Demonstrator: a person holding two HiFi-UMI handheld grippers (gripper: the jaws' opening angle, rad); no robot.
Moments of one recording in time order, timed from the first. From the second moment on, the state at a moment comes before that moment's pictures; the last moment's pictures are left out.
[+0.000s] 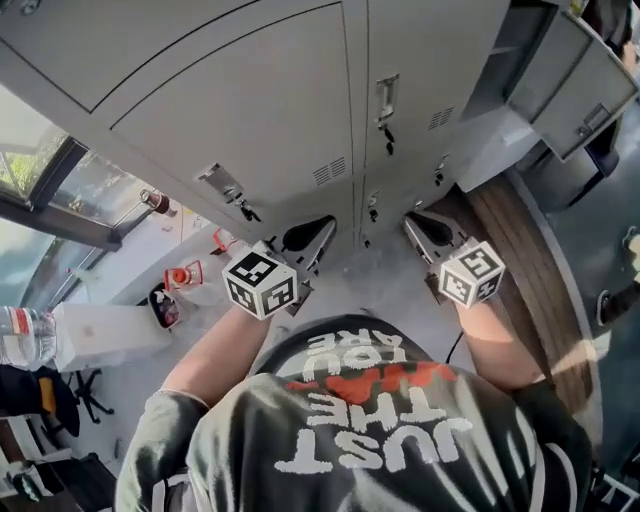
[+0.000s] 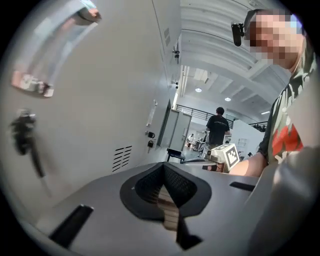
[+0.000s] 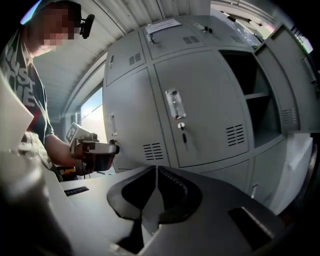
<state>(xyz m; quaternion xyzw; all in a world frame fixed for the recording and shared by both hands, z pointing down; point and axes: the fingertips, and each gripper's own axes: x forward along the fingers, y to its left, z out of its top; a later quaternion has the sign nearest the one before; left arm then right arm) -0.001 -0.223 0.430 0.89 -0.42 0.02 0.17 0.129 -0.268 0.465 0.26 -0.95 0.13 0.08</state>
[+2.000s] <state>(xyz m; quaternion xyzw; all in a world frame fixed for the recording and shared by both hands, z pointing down) -0.240 -0.081 0.692 0.87 -0.39 0.14 0.28 -0.189 -0.192 0.781 0.23 -0.92 0.13 0.30</state>
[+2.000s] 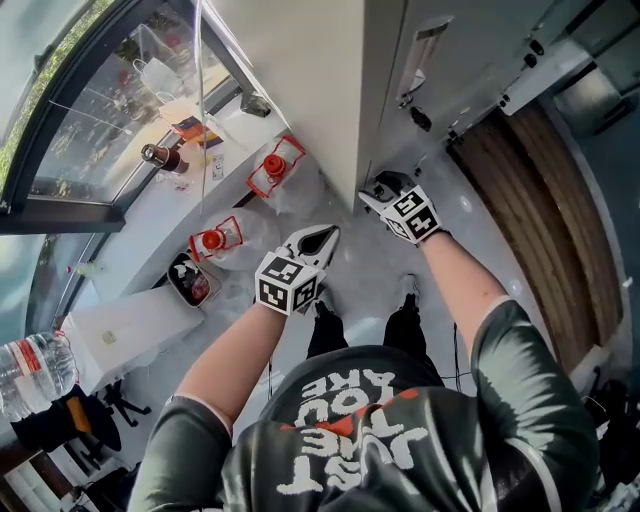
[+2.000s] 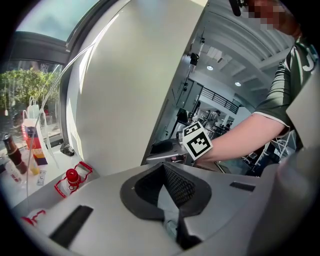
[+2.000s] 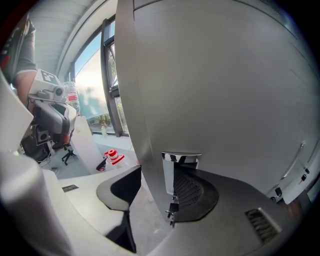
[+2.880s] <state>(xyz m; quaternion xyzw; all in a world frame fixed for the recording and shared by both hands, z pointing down) -0.206 -0.085 0.687 0.87 -0.37 0.15 0.28 -0.126 -0.158 0.778 0.31 -0.90 0.22 0.22</state>
